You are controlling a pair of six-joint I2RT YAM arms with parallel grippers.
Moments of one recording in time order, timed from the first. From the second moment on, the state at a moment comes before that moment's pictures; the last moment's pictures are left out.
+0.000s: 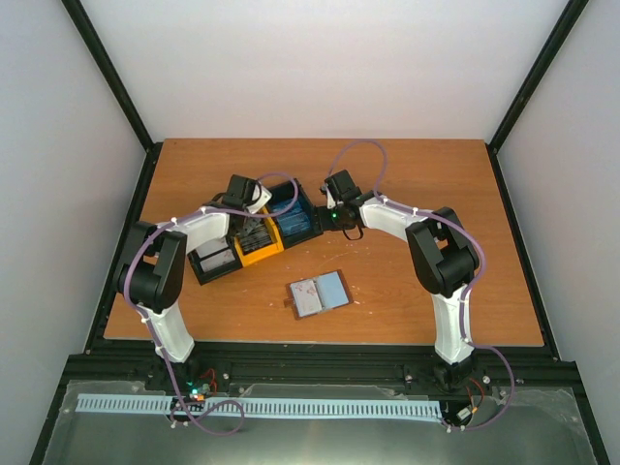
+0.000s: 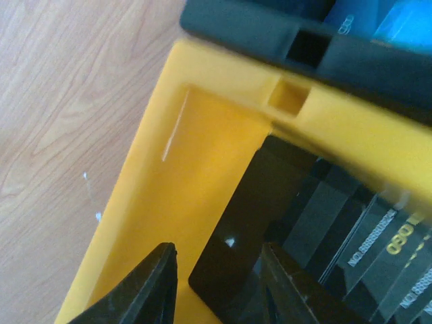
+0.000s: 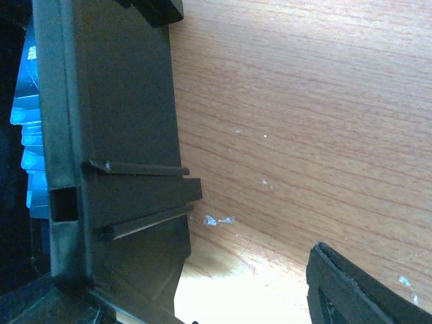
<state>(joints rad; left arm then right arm) -0.31 1.79 1.08 -0.23 -0.30 0.49 0.56 2.06 1.43 -0.37 -0.15 0.33</state>
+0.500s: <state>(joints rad) -0.30 1.59 1.20 -0.36 -0.25 -0.08 0.55 2.02 1.44 -0.46 -0.17 0.32</state>
